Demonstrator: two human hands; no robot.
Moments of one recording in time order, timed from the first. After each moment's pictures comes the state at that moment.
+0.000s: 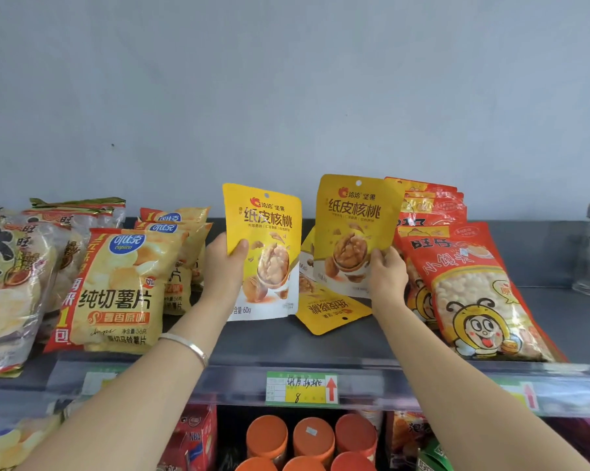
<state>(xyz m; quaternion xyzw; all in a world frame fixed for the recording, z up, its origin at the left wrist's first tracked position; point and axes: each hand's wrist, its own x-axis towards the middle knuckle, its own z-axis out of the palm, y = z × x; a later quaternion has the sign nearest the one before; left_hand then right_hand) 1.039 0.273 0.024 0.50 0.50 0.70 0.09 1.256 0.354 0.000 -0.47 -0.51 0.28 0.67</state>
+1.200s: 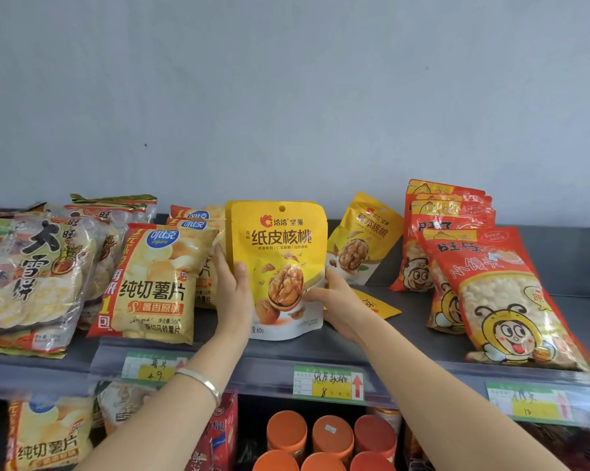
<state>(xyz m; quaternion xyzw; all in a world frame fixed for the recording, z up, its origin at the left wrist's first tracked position) 1.013 0.264 -0.030 0.47 0.51 0.72 0.04 1.174 0.312 -0.019 -0.32 -0.63 0.56 0.43</state>
